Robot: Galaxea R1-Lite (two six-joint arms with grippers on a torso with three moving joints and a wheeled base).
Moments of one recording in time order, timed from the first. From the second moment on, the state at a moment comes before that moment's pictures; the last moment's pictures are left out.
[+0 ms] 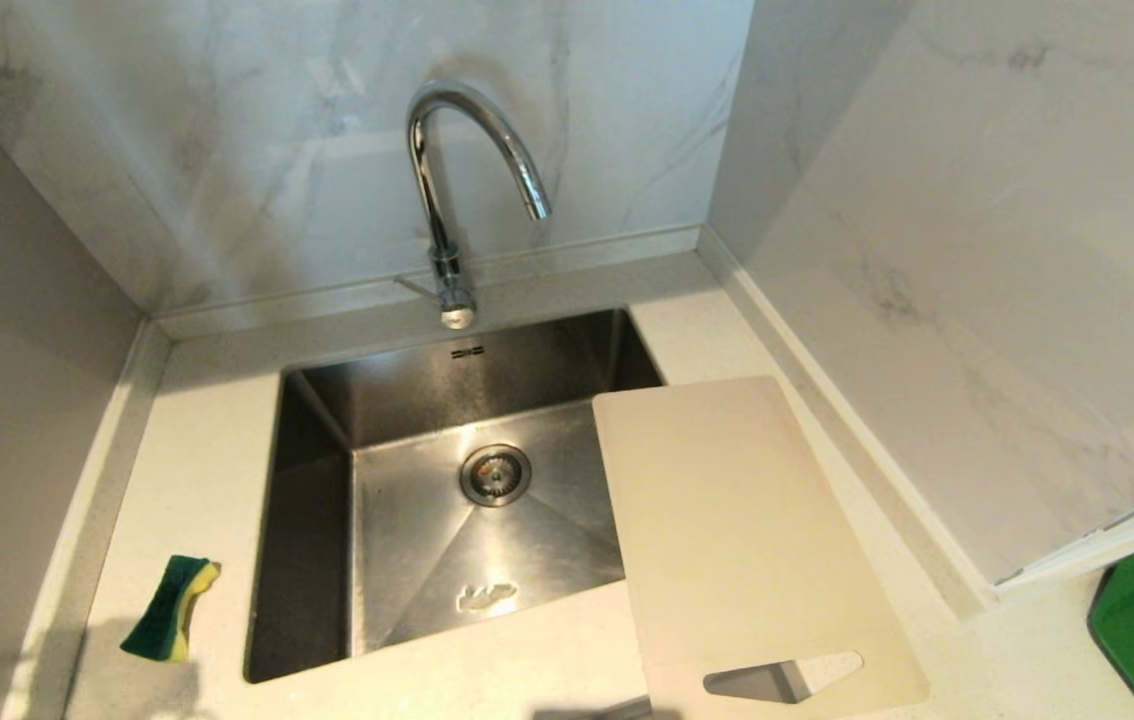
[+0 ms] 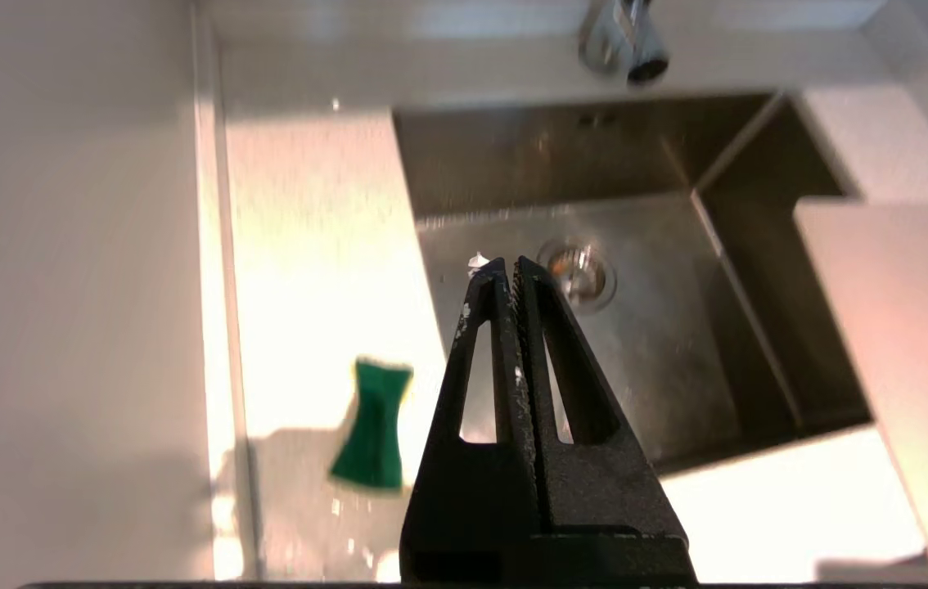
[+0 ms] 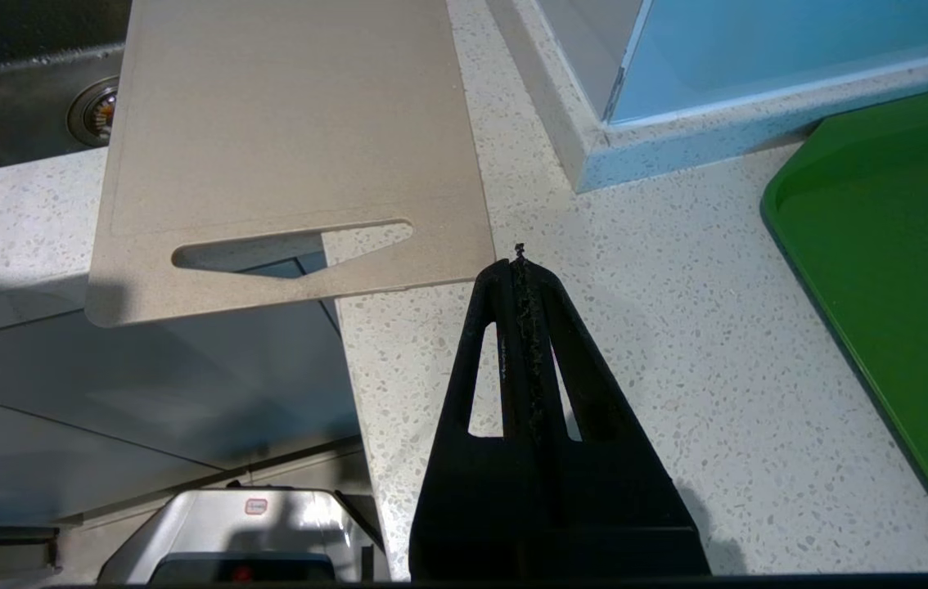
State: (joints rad) left arm 0.05 0.67 -0.49 -0.14 -0.07 -0.18; right arm 0.00 0.00 -0.05 0.11 -0.01 0.00
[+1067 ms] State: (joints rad) left arm 0.07 0.37 -0.02 -0.31 -0.01 -0.04; right arm 0.00 0.00 -0.05 0.11 -0.01 0.00
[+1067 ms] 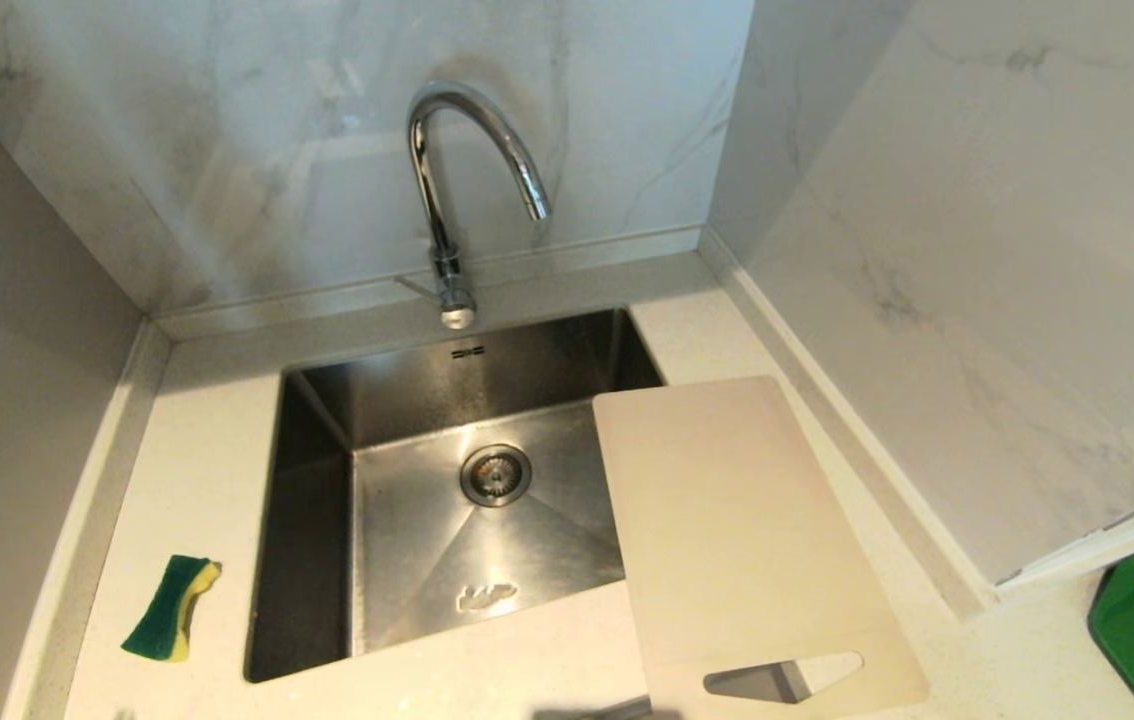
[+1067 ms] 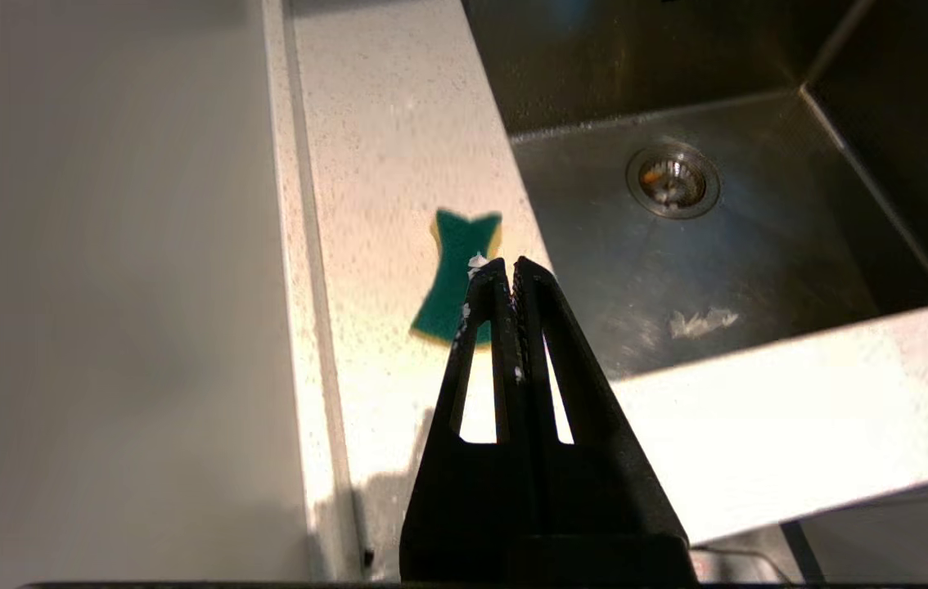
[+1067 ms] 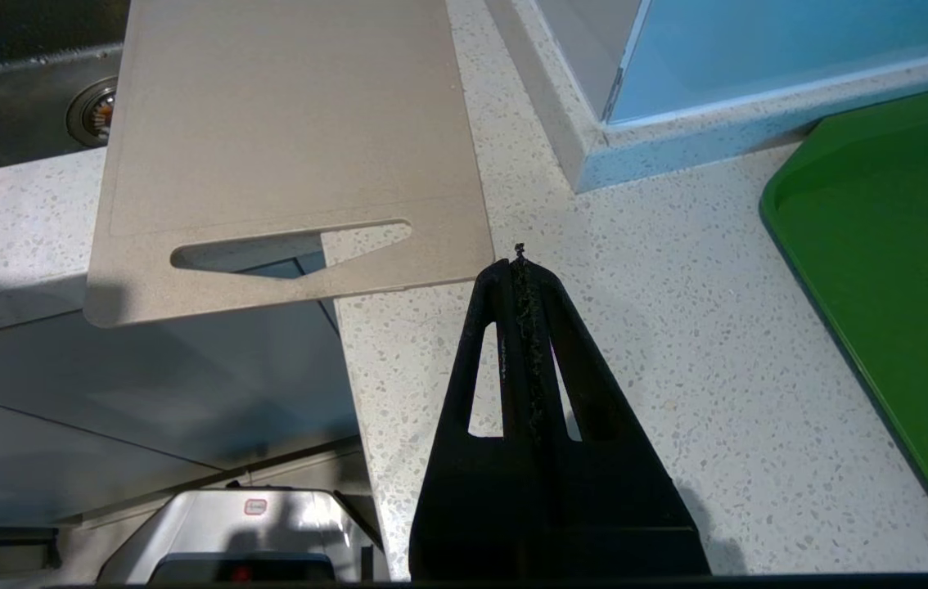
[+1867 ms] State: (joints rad) left arm 0.05 0.26 0.00 -0.07 -0.02 0.05; right arm 0.00 0.00 -0.05 0.11 -0.01 0.00
